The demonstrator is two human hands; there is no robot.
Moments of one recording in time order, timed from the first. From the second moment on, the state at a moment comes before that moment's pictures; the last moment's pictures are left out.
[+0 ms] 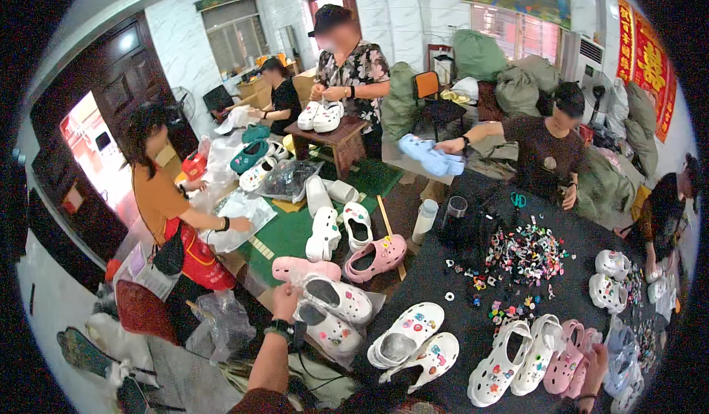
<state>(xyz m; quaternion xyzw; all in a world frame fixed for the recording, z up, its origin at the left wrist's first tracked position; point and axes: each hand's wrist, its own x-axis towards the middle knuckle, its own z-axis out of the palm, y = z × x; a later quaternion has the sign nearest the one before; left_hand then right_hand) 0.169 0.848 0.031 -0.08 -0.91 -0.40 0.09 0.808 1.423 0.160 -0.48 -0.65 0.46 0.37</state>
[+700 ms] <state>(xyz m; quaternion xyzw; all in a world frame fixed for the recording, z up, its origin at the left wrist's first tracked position) 0.367 0.983 0.349 -0.63 -0.60 -0.48 0.11 0.514 1.170 0.361 0.19 -0.92 0.34 0.10</state>
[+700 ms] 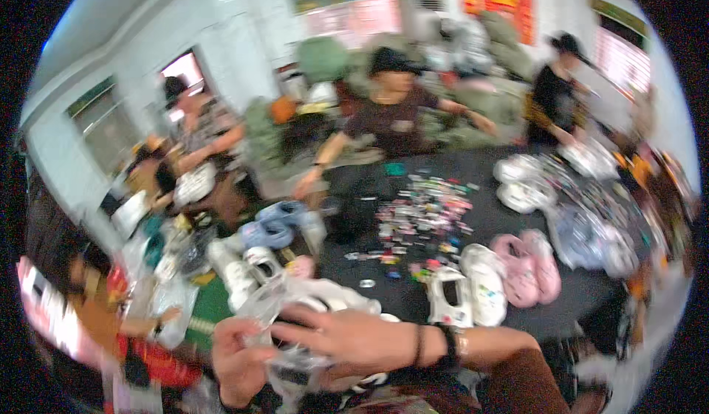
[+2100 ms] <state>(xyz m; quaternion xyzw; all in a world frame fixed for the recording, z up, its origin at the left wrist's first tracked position) 0.484 1.113 0.232 -0.48 -0.82 -0.29 0.10 1.053 1.660 0.068 -0.68 -0.44 0.18 0.55</state>
